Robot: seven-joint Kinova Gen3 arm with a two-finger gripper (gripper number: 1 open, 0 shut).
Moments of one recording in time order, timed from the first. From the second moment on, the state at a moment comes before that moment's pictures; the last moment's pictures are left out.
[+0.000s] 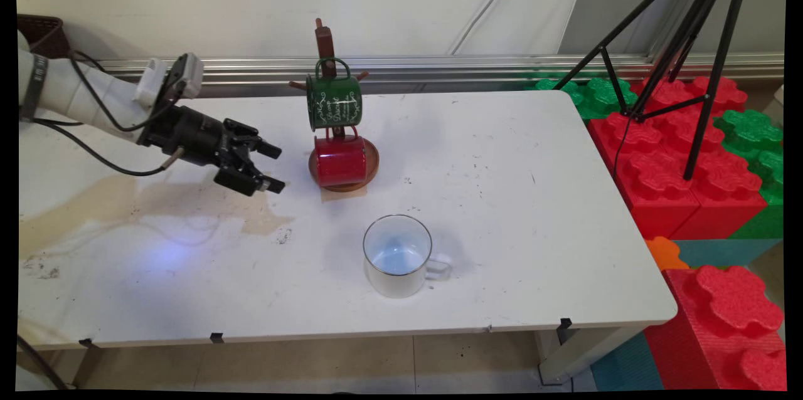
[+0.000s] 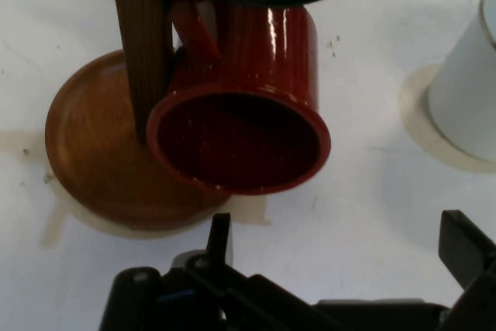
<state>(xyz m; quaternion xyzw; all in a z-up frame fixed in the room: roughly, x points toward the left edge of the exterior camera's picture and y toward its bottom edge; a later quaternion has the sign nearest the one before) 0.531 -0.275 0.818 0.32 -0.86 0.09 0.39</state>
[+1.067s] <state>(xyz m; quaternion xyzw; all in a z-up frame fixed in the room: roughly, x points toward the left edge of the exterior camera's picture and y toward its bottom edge) 0.506 -0.300 0.785 0.35 -0.83 0.10 0.43</state>
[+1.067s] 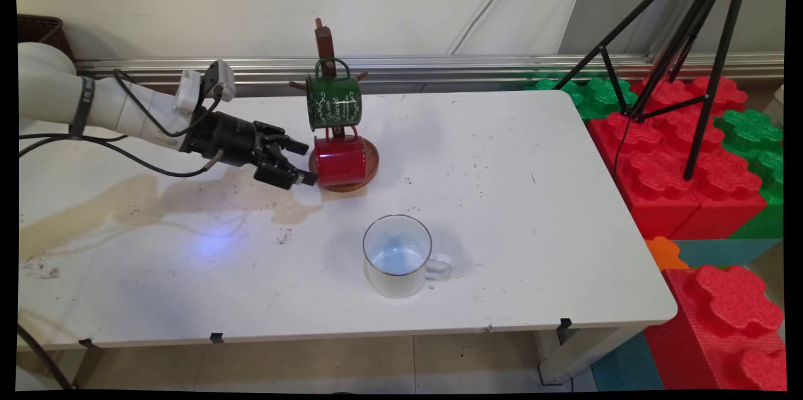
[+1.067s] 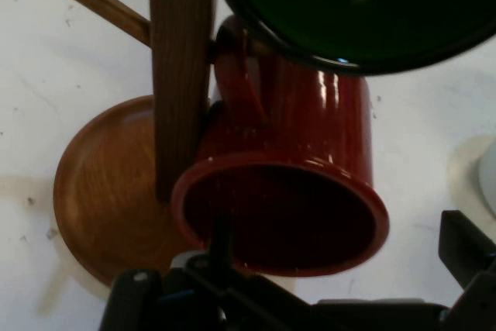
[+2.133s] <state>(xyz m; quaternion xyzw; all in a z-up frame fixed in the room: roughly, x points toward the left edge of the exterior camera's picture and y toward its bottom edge) 0.493 -0.311 0.769 0.37 -0.80 0.11 0.45</state>
